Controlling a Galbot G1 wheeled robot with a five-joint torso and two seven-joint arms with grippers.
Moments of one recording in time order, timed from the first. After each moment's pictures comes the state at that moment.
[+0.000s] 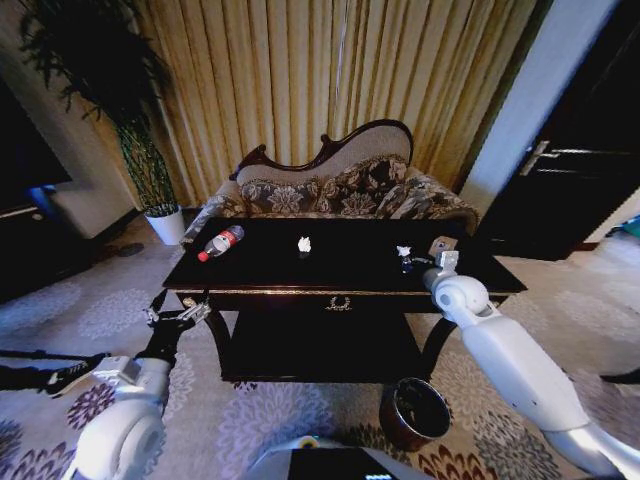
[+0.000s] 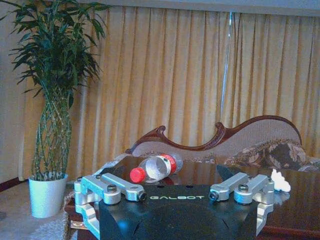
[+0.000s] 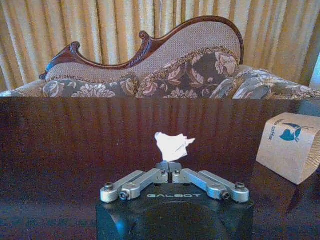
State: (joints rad) left arm 1.74 -1.15 -0.75 -2.38 -0.53 0.10 -0.18; right arm -0.87 0.82 0.33 1.78 0.91 -0.56 0.32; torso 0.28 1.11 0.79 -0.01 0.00
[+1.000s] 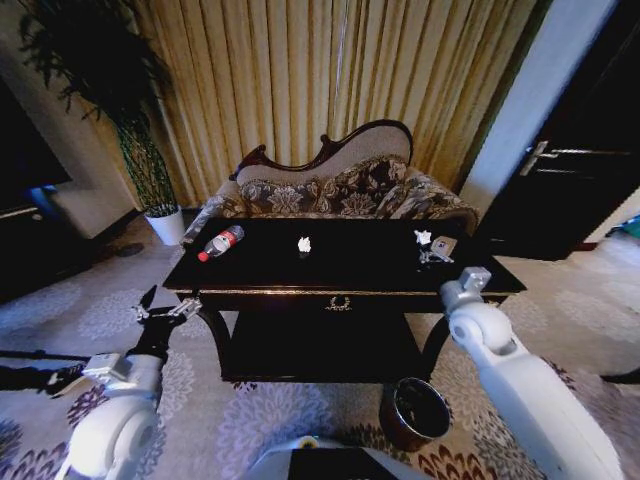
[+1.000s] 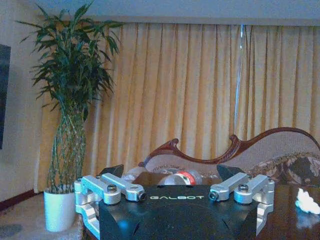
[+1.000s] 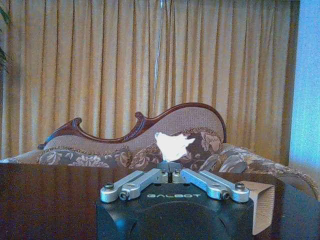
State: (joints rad) left arm 1.71 -1.15 -0.82 -2.37 -0.56 0.09 -0.19; right arm -1.22 0.90 0.60 2.04 0.65 -0.27 0.25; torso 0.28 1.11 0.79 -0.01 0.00
